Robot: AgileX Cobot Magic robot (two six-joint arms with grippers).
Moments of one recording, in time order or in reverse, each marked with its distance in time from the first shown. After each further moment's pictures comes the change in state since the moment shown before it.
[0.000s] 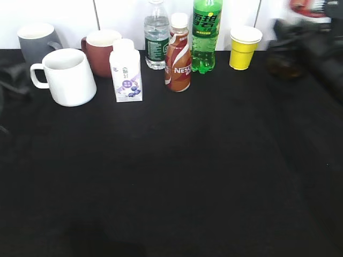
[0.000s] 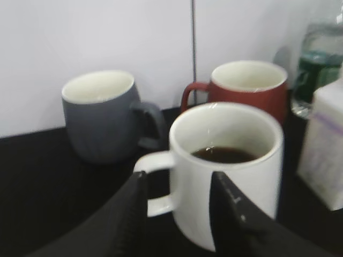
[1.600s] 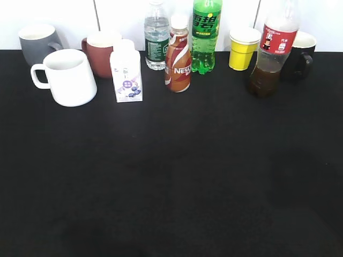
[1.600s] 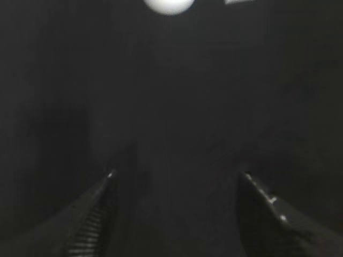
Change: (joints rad) left arm -0.101 -1.148 -0.327 -0.188 2.002 -0.067; right arm 0.054 -1.122 -0.284 0.029 2.081 -0.013
